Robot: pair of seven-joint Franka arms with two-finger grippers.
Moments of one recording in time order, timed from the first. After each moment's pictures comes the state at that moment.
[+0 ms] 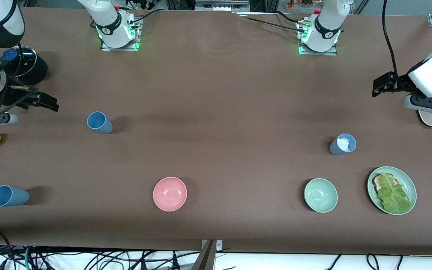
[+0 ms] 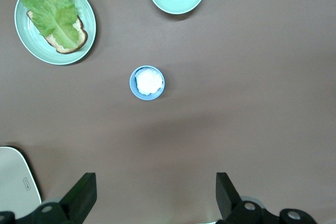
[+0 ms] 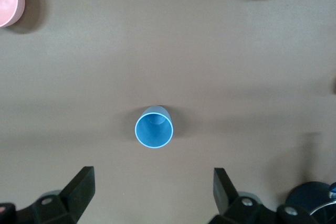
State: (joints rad) left arm 0.02 0.07 -0.06 -1.54 0.01 1.49 0.14; right arm -0.07 0.09 0.07 -1.66 -0.02 1.68 0.08
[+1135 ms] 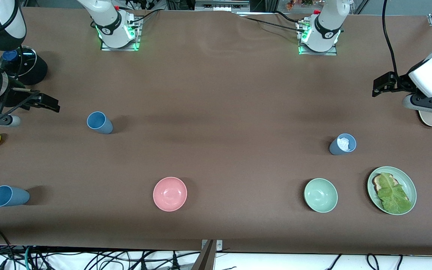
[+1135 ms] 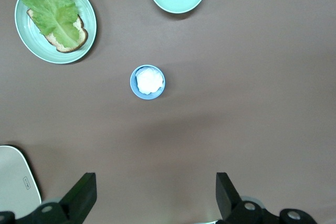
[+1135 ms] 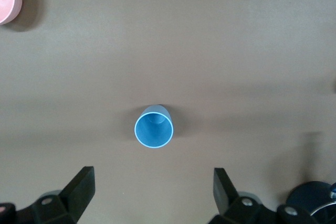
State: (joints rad) left arm 0.02 0.07 -0.06 -1.54 0.01 1.49 0.14; right arm -0.07 0.11 0.07 -1.66 -0.02 1.68 0.08
